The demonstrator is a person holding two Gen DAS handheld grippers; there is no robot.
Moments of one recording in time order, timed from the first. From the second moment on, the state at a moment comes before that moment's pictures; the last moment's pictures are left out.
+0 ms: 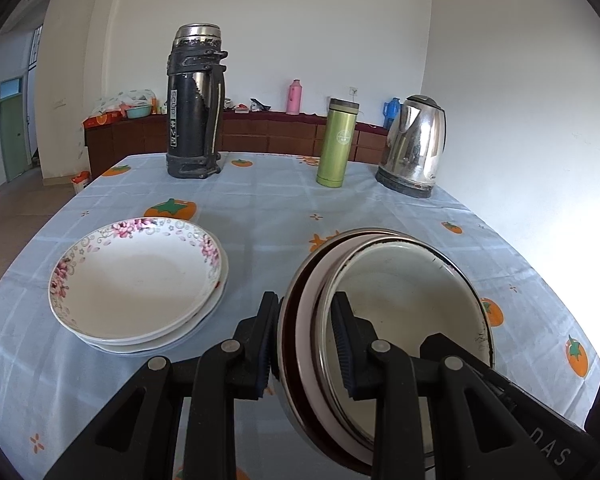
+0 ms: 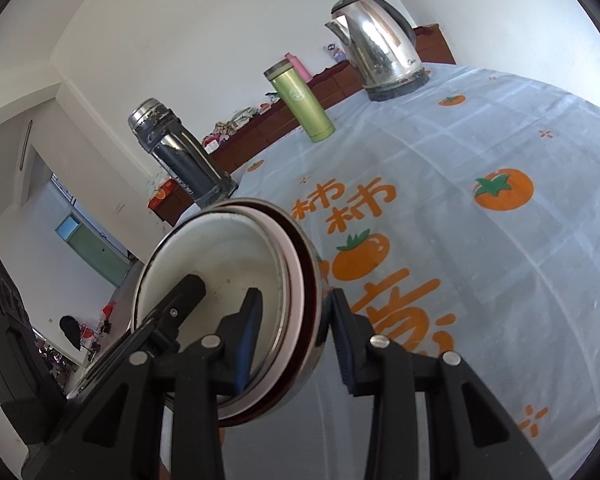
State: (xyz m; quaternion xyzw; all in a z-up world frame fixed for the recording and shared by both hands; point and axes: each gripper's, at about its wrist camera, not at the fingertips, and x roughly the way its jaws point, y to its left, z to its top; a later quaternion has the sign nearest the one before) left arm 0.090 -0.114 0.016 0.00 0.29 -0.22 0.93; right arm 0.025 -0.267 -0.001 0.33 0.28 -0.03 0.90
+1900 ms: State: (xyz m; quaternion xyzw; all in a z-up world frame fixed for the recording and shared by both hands) left arm 0.157 -0.006 0.029 -0.05 0.27 -0.12 0.95; right arm 0.120 -0.167 0.025 0.30 0.29 0.06 0.91
